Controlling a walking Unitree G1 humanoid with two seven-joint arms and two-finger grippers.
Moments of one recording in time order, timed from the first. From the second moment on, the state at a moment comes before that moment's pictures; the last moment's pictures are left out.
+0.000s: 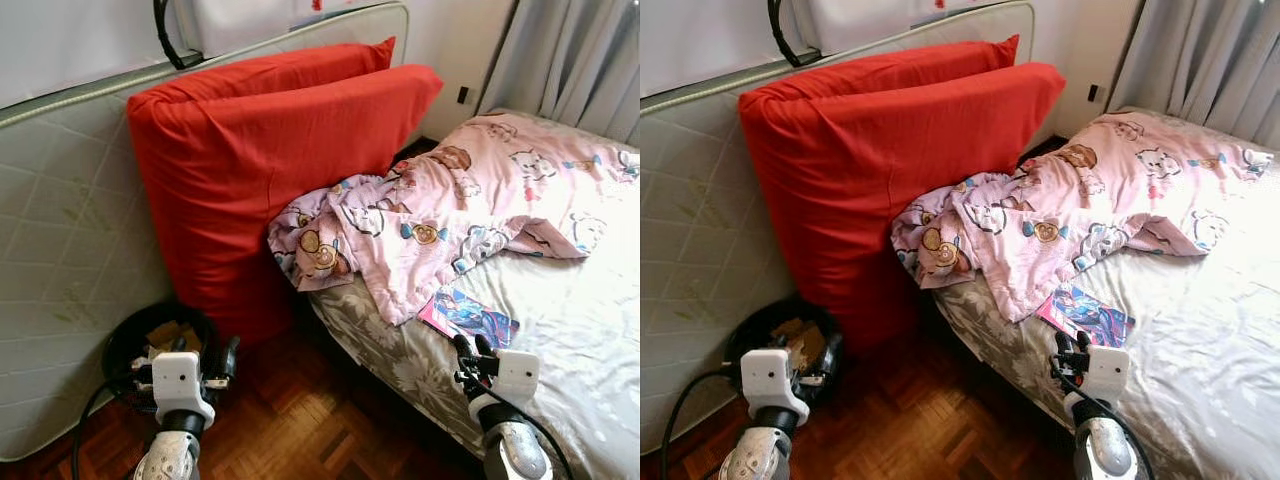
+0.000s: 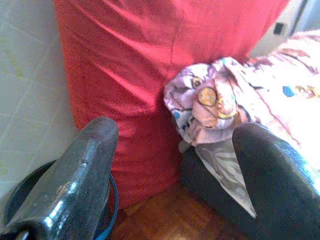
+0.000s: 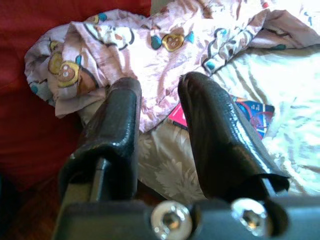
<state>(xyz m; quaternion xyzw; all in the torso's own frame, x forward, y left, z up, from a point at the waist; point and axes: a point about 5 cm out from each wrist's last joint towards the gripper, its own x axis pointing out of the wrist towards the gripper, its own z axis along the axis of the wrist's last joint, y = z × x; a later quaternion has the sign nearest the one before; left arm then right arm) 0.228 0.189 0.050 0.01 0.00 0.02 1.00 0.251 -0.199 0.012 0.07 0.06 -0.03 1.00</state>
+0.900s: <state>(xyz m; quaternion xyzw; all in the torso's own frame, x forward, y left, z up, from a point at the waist) 0.239 0.185 0.054 0.02 0.01 -0.01 1.00 0.248 -0.201 0.015 0.07 0.06 -0.05 0.99</state>
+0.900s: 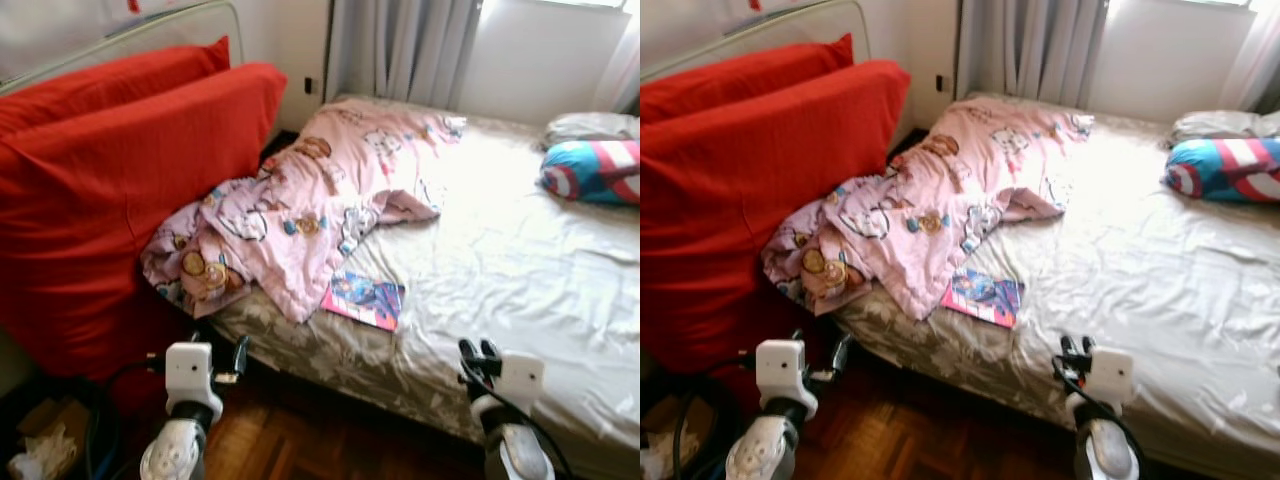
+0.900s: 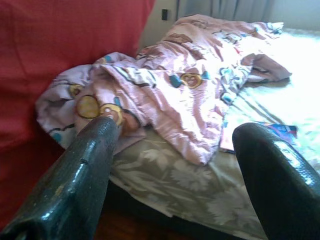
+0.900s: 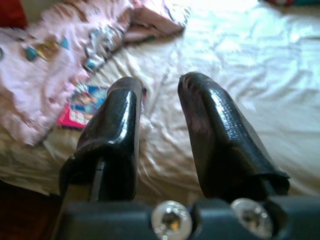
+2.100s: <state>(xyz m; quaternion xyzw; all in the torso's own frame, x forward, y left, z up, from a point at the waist) 0.232 0.200 0.058 0.01 0.02 0.03 1.00 0.256 -0.186 0.023 0.07 0.07 -0.01 0.99</state>
